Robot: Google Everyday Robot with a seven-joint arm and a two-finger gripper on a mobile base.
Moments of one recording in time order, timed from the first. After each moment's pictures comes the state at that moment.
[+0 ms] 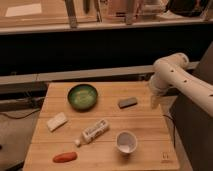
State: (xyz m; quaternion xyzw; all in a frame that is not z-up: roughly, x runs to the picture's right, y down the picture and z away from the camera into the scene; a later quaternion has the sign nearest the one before) arm 0.259 0.045 0.764 -0.25 -0.02 -0.02 0.97
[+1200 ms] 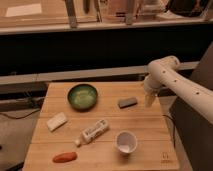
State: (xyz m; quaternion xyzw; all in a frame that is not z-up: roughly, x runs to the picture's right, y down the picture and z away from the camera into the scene) arm 0.241 0.040 0.819 -0.25 -0.04 -0.03 0.97
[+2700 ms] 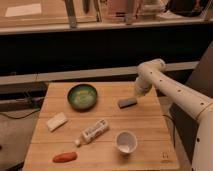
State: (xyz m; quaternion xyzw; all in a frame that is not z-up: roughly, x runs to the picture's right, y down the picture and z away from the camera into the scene) arm 0.213 0.046 0.880 -0.26 -0.05 -0.03 0.96
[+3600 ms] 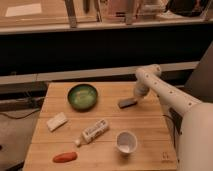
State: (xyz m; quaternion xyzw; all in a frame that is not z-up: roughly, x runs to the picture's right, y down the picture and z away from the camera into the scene) arm 0.225 0.069 0.930 -0.28 -0.06 -0.07 0.96
